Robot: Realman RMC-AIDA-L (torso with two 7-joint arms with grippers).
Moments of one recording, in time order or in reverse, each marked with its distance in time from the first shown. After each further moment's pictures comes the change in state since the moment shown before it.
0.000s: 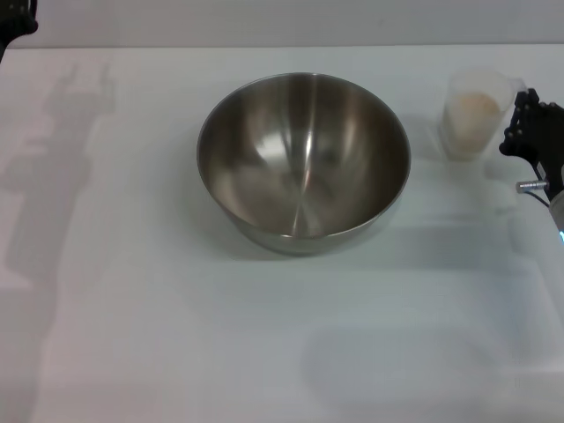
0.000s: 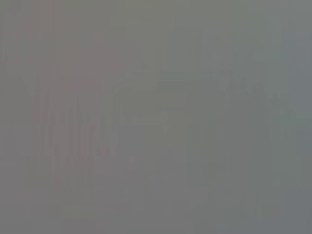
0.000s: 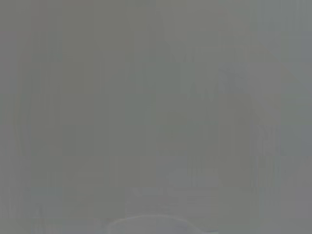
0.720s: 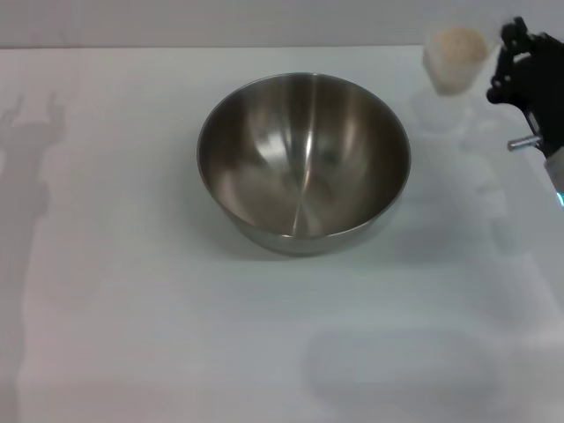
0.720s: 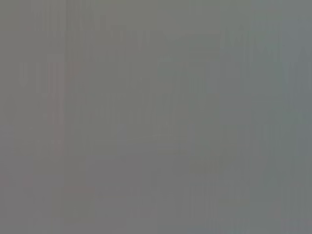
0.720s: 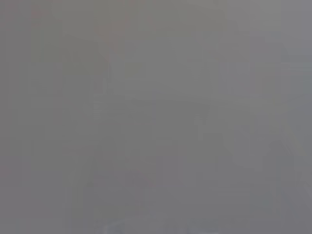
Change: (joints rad) left arm 0.054 -0.003 -0.048 0.098 -0.002 0.054 -0.008; right arm 0.062 -0.003 -0.006 -0.063 -0.141 -0.200 -0.024
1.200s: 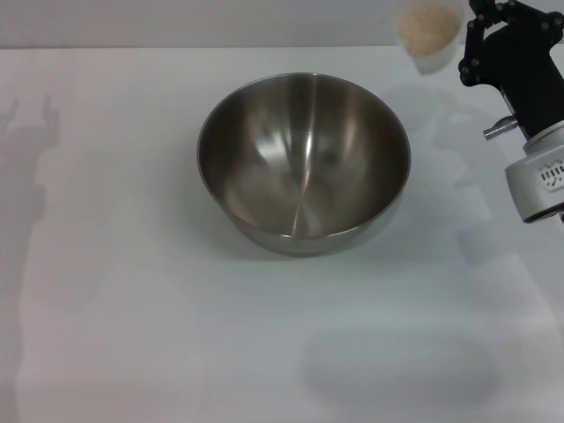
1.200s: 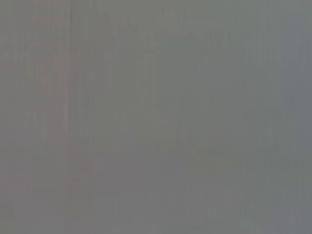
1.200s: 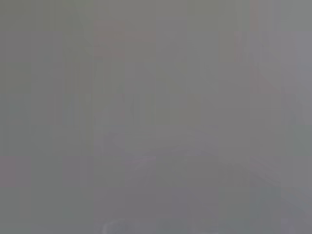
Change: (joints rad) left arm 0.004 0.000 -0.002 0.007 -0.001 0.001 0.007; right arm 0.037 0.001 -0.001 -0.002 -0.092 -0.085 -0.252
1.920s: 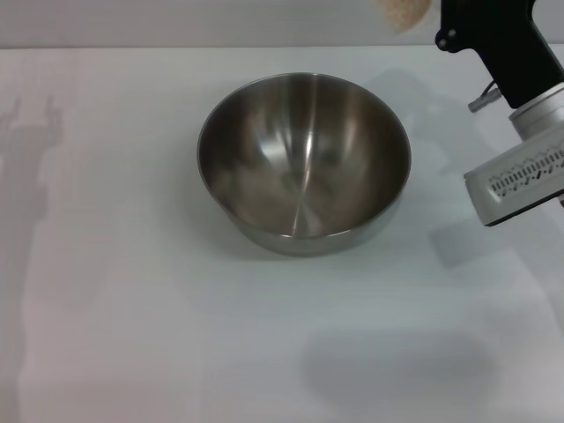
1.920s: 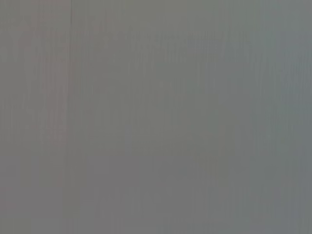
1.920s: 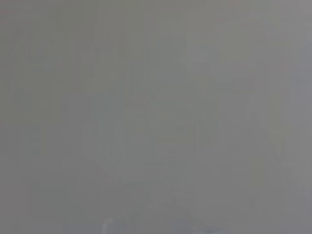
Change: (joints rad) left arm 0.001 -0.005 0.000 -0.006 -0.002 0.000 -0.009; right arm 0.072 -0.002 0.000 -0.045 -0.067 -0.070 -0.265
